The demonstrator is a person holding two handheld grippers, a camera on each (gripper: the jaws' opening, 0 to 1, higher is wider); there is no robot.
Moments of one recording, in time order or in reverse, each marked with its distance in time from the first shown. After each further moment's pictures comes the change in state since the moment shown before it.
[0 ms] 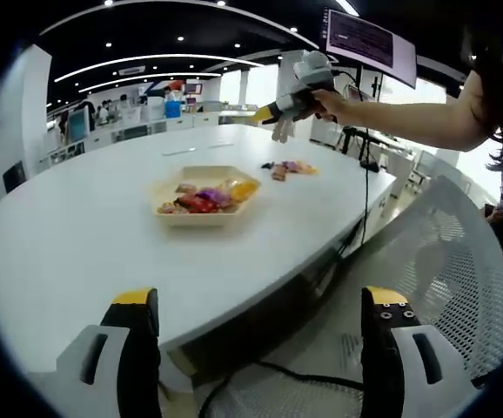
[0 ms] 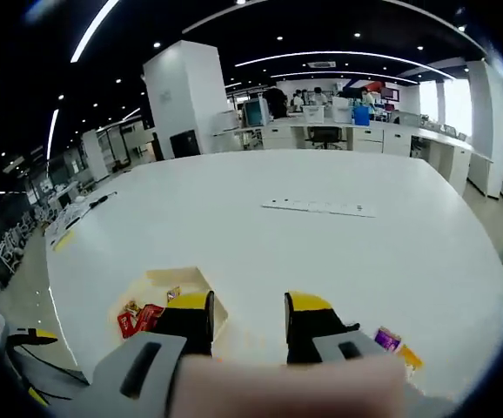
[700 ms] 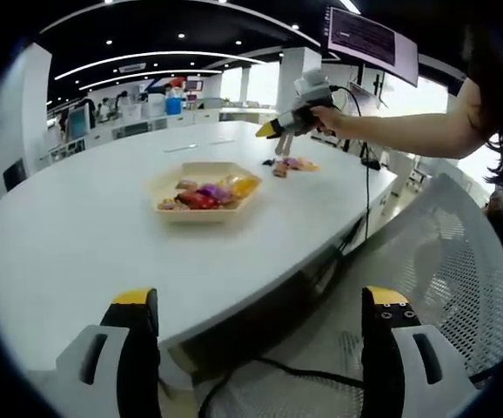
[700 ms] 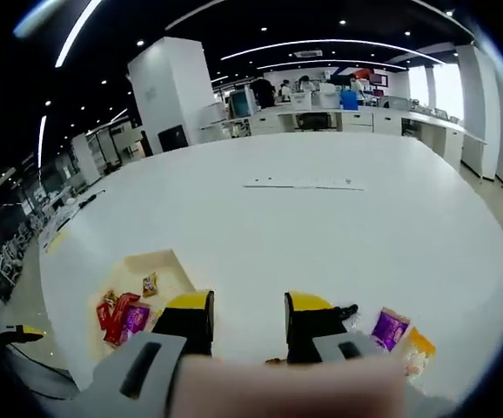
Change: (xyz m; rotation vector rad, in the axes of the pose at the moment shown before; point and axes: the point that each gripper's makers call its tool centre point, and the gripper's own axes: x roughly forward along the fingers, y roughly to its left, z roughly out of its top) left arm 0.001 0.001 -0.003 -0.005 0.019 0.003; right arm 0.032 -0.021 -0.039 0.072 0.037 -0.012
